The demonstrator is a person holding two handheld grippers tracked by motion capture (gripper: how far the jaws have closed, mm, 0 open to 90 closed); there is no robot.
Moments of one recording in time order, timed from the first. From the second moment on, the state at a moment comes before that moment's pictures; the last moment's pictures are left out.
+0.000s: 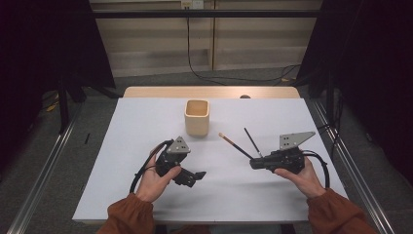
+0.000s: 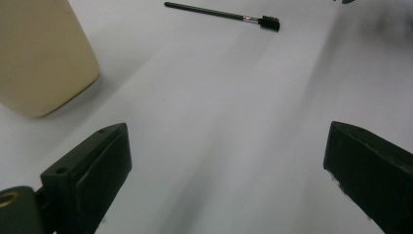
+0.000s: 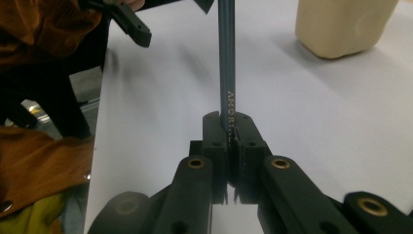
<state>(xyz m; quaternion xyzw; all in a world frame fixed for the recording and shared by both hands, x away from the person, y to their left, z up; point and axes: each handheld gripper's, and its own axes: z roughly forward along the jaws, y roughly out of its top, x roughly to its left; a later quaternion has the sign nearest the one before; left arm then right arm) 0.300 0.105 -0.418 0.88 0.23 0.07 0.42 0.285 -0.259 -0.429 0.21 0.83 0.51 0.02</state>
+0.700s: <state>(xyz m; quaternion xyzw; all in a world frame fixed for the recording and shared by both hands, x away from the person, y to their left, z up) 0.293 0.111 -0.415 0.84 0.23 0.09 0.49 0.277 -0.253 -0.424 0.19 0.79 0.58 0.02</state>
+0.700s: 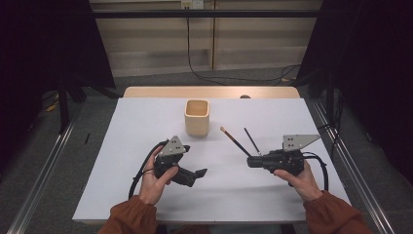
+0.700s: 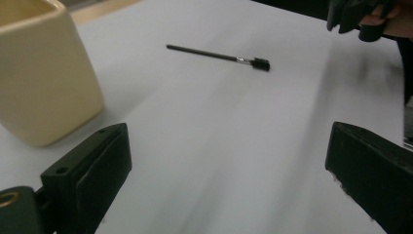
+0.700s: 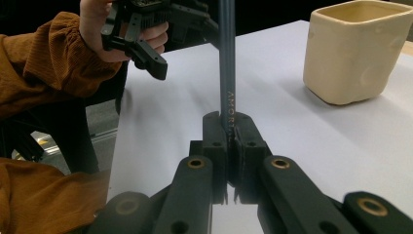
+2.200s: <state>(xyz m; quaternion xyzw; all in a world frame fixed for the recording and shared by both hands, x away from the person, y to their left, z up) 0.294 0.041 -0.390 0.76 0.18 0.07 0.62 0.279 -0.247 -0.427 0.19 0.79 0.58 0.02</state>
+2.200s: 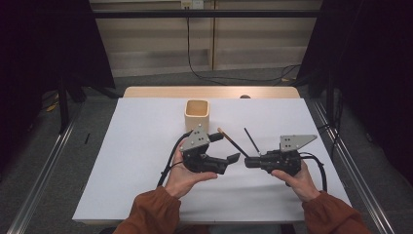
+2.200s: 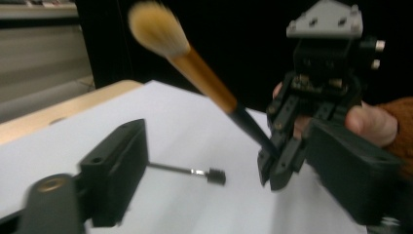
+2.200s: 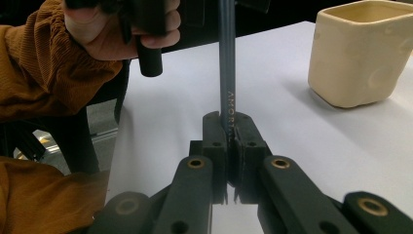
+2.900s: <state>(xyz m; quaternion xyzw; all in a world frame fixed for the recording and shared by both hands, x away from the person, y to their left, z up) 0.301 0.047 -0.388 0.74 0.20 0.04 0.64 0.280 -0.245 -0.431 0.19 0.79 0.58 0.02</state>
